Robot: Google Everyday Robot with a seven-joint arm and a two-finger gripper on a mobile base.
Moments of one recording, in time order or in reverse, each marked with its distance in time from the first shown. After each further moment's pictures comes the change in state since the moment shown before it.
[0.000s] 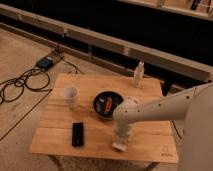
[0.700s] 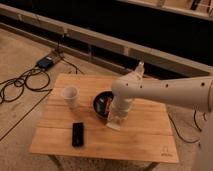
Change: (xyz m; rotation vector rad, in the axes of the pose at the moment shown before) arm -0.043 0.053 -0.106 -0.123 -0.007 -0.057
